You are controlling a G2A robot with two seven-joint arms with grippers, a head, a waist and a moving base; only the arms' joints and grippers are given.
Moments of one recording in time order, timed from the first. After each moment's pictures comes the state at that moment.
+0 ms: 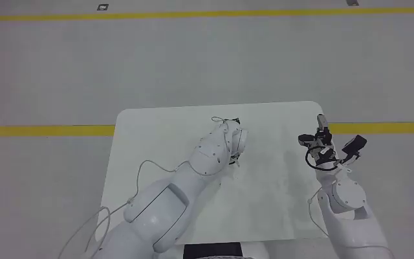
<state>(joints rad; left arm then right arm) 0.60 -1.97 -0.87 -0.36 1.08 0.34 -1.01 -1.73 -1.15 1.60 -1.80 0.42 0.00 0.00</state>
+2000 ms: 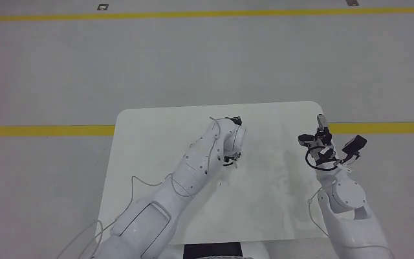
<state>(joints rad) 0.82 -1.82 -0.91 -0.94 1.26 0.34 -1.35 -1.73 -1.15 1.60 -1.80 0.42 0.00 0.00</state>
